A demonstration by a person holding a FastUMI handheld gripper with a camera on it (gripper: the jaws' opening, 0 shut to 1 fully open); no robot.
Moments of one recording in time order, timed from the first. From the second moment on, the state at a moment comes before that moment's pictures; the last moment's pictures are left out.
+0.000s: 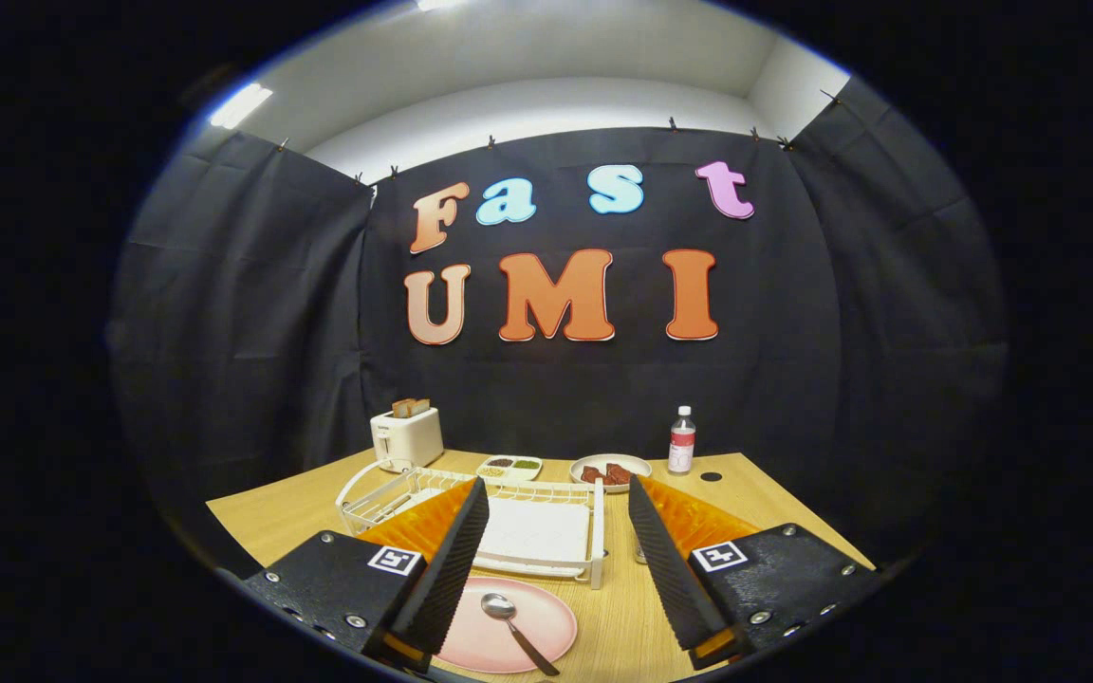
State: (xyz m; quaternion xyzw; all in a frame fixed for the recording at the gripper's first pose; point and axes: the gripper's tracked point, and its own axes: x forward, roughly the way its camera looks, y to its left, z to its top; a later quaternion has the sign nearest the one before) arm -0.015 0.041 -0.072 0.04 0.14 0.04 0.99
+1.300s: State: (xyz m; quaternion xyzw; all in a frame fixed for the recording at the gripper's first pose) arm -0.022 0.032 -0.034 0.01 0.03 -0.01 1.00
